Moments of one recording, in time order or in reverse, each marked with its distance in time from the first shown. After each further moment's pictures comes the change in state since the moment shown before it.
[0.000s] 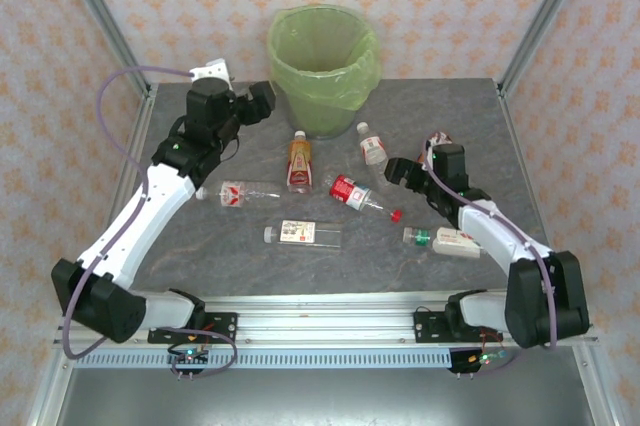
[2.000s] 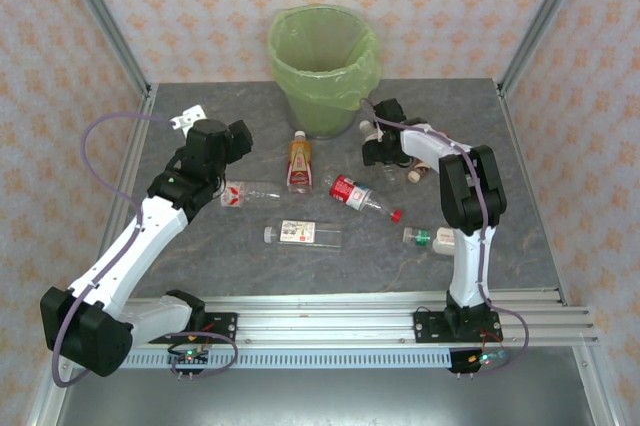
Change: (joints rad) left arm 0.013 -0.155 -0.275 -0.093 -0.246 -0.130; right arm 0.113 0.788 0.786 -0.468 0.224 -0.277
